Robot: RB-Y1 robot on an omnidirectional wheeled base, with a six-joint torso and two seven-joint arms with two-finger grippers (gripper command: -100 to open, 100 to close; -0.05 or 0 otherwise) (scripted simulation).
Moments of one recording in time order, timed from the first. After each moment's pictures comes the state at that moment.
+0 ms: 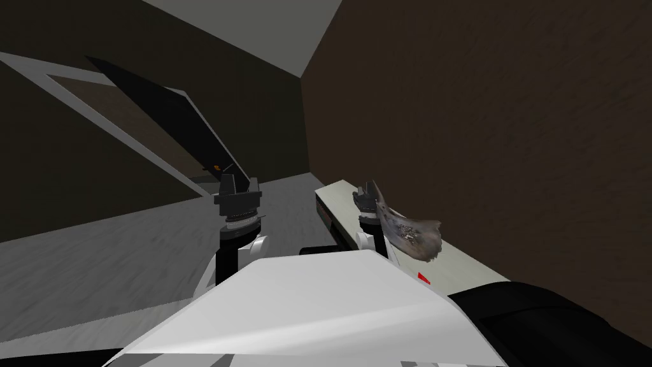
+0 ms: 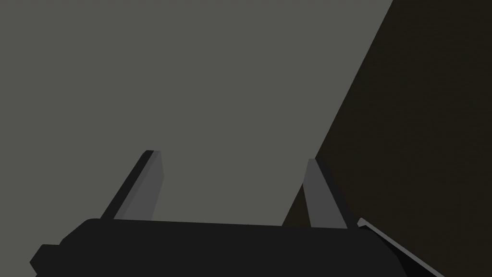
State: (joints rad) left arm 0.47 0.02 0.07 -2.35 -0.07 -0.61 0.16; right arm 0.48 0.01 0.06 -2.23 0.09 -0.44 -0.04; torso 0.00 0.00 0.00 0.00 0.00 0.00
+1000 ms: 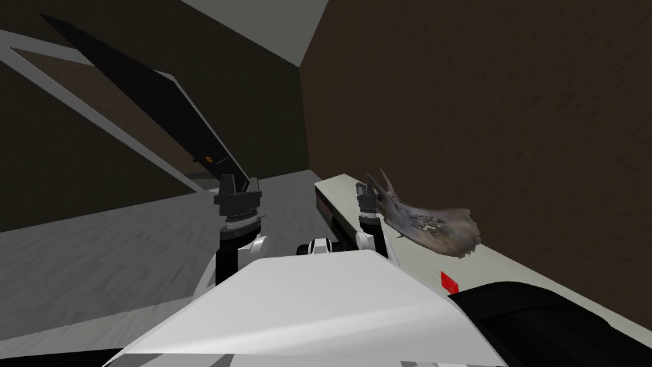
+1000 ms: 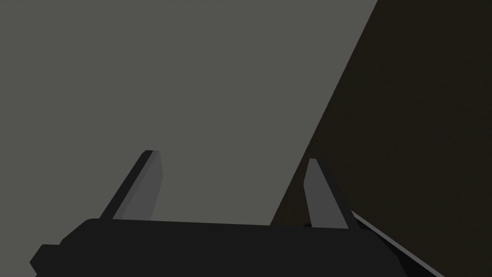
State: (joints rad) left arm 0.47 0.02 0.07 -2.35 -0.07 -0.61 0.16; right arm 0.48 0.01 0.06 -2.24 0.09 -0.44 -0.04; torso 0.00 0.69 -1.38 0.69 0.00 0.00
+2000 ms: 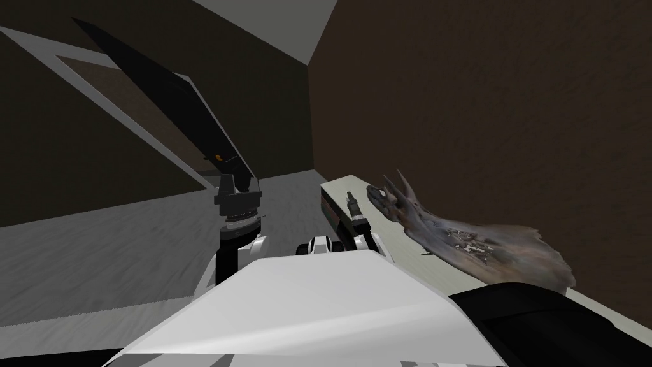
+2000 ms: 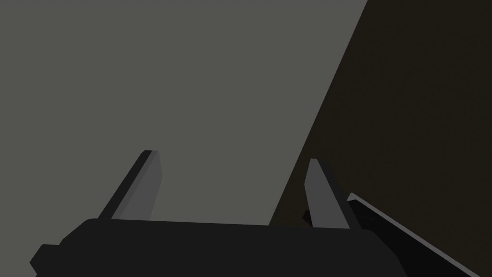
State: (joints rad) left arm 0.47 0.02 0.07 -2.35 -0.07 -0.61 0.16; right arm 0.45 -0.14 0.14 -2.06 0.25 -0.24 -0.06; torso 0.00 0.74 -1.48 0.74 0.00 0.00
